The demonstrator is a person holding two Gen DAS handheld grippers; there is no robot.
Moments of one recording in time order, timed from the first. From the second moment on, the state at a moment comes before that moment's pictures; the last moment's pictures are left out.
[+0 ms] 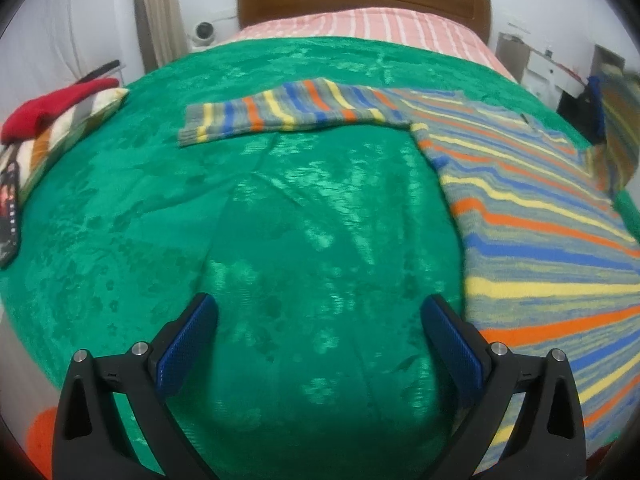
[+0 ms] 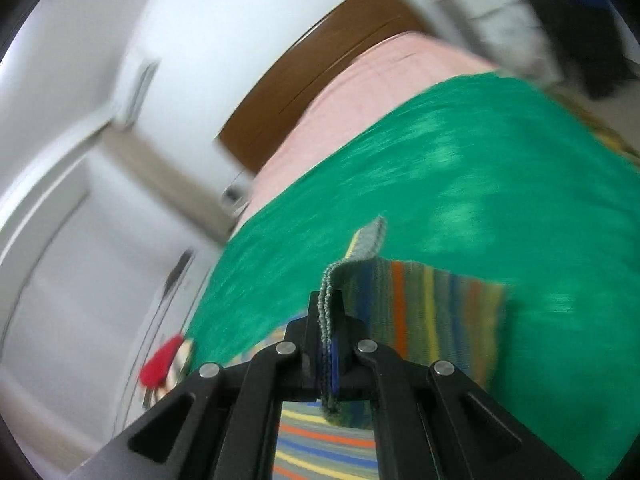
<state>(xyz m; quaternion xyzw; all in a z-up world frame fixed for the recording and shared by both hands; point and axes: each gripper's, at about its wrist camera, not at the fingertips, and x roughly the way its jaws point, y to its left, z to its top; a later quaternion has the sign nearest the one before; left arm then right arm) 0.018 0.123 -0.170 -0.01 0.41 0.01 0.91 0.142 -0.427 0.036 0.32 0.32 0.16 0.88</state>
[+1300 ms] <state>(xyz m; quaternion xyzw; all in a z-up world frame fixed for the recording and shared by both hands) 0.016 0.116 -0.179 0.00 0.40 0.03 0.92 -0.005 -0.483 -0.139 0.15 0.37 -0.05 0.92</state>
